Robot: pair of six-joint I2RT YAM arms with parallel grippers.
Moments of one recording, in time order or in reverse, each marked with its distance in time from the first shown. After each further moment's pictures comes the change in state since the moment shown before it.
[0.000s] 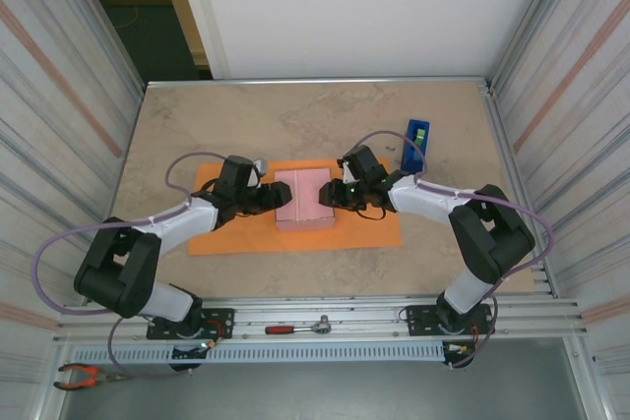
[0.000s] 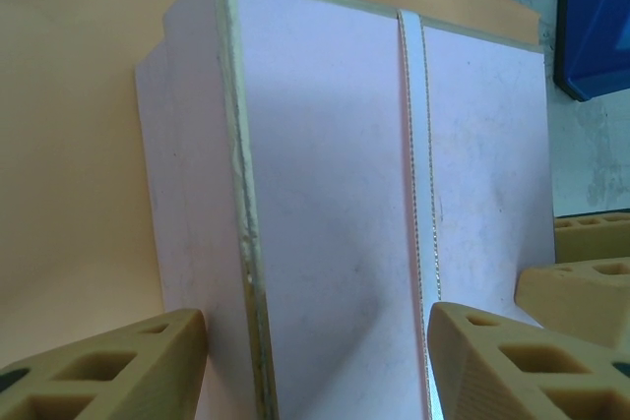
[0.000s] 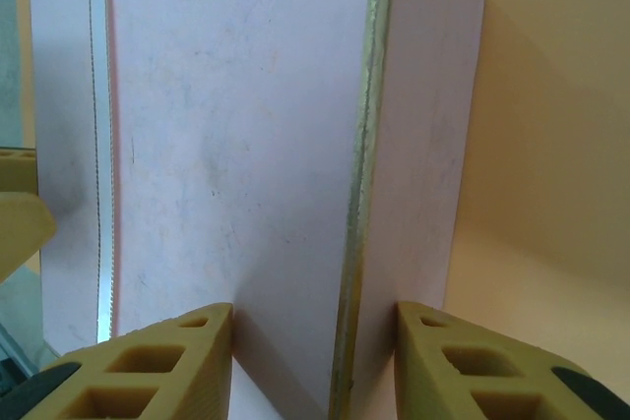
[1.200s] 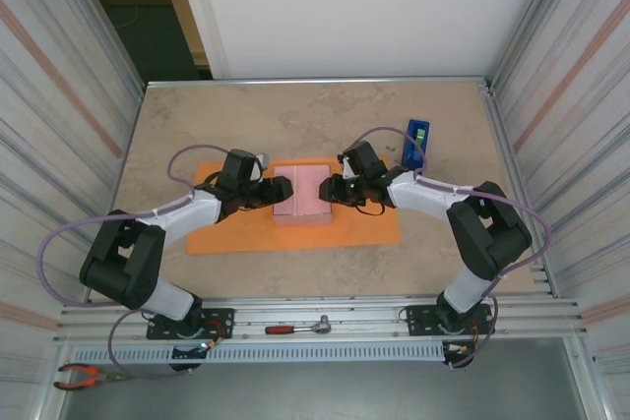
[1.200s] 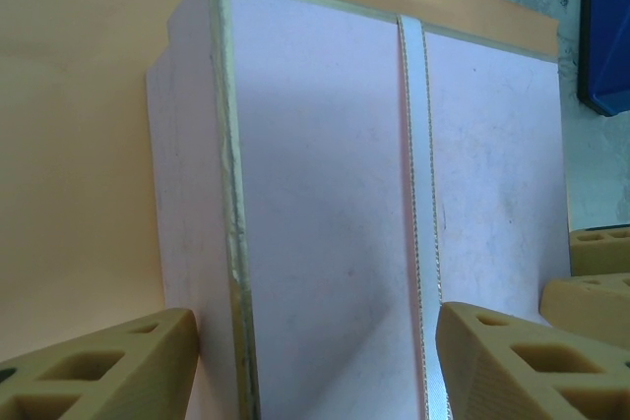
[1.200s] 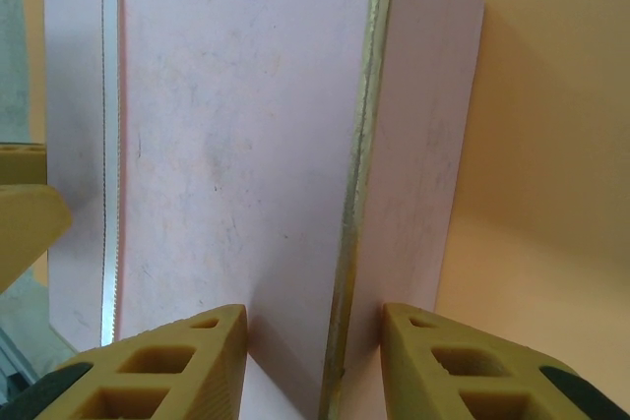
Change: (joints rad) left arm 0.004 0.050 0.067 -0.037 -0.040 0.045; right arm -0.018 0.023 0.033 -0.001 -0.005 0.000
